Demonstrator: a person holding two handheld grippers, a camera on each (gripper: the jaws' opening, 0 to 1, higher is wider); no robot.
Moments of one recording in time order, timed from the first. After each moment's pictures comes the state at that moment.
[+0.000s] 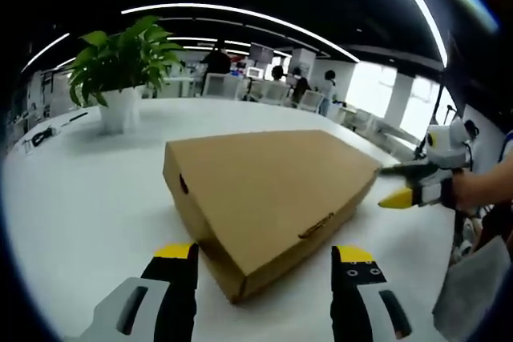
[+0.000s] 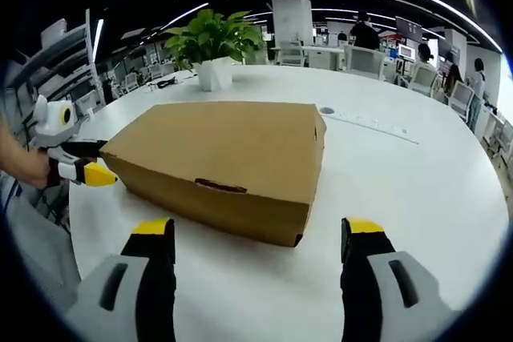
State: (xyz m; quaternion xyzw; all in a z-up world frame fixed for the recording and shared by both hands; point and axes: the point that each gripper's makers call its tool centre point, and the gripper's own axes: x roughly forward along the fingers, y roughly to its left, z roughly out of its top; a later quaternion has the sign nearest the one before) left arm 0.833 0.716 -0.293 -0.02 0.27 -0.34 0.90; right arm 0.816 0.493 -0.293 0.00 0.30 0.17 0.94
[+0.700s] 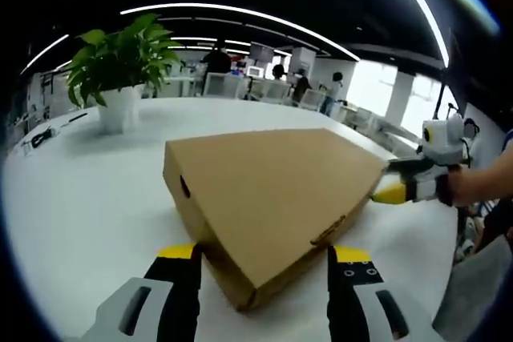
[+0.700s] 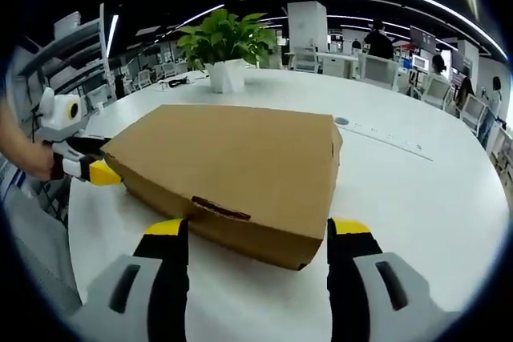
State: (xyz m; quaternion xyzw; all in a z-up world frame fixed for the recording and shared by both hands) left arm 0.841 0.713 -0.299 -0.01 0.27 -0.34 0.90; right arm 0.835 0.505 -0.294 -0.02 0.28 0.21 0.94
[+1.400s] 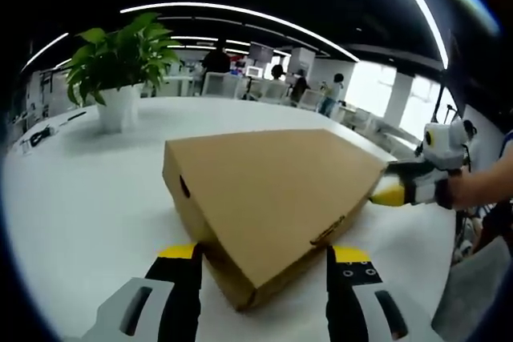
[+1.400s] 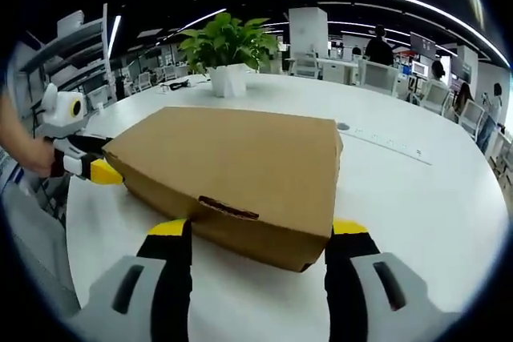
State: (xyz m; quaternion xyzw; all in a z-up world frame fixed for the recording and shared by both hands) left arm 0.841 0.713 -0.298 -0.02 0.28 -0.35 0.90; right arm 0.832 0.508 -0.292 -0.03 0.27 0.21 0.94
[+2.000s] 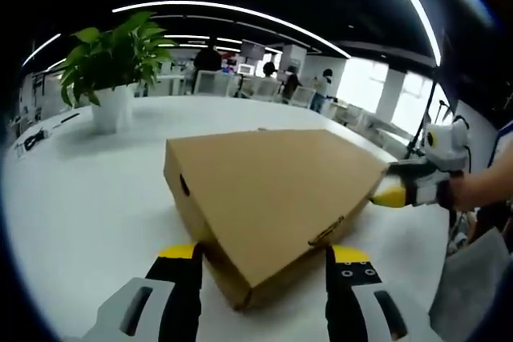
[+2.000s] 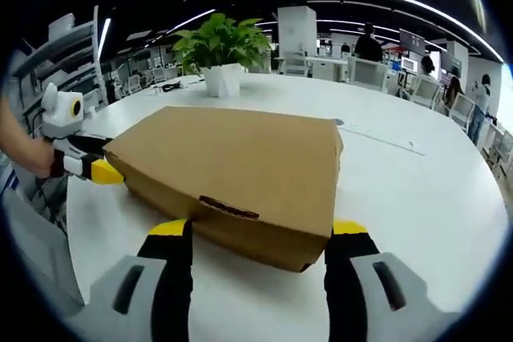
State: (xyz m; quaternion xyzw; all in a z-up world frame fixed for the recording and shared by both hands) left arm 0.836 0.723 -0.298 -0.01 0.28 -0.37 0.89; right arm 0.810 0.522 -0.291 -0.02 0.27 0.17 0.95
